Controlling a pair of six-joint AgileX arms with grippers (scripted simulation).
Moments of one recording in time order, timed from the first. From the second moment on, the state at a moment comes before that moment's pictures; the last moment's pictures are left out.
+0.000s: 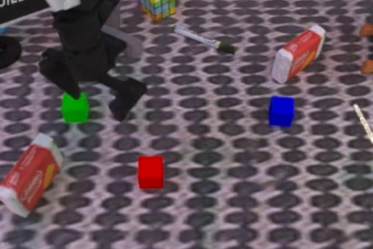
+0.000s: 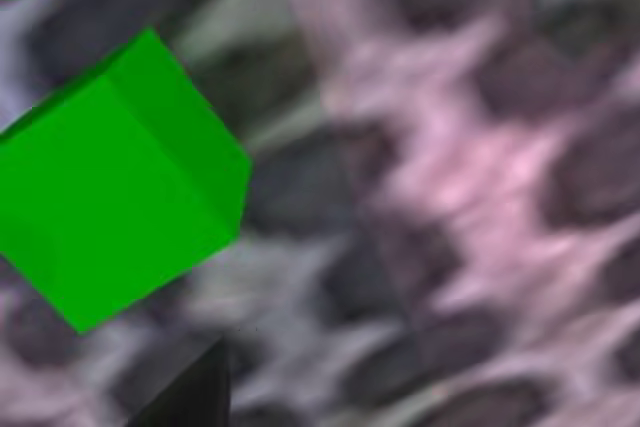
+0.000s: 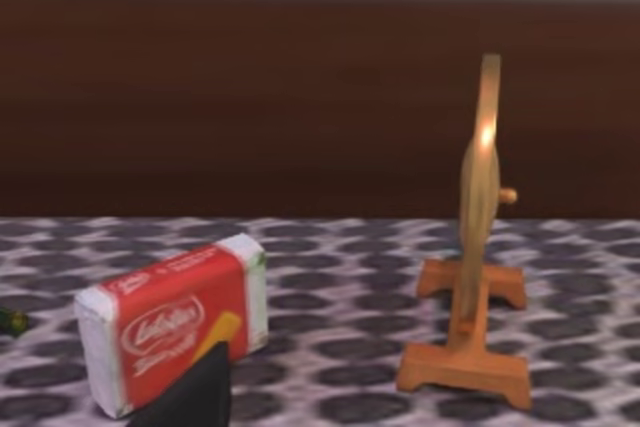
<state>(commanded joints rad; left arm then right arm) -0.33 2.12 1.66 -1.14 0.01 0.23 0.00 0.00 0.00 0.00 0.00 0.00</state>
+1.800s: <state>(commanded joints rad) -0.16 2.32 1.62 -0.87 0.00 -0.19 0.00 0.00 0.00 0.00 0.00 0.00</state>
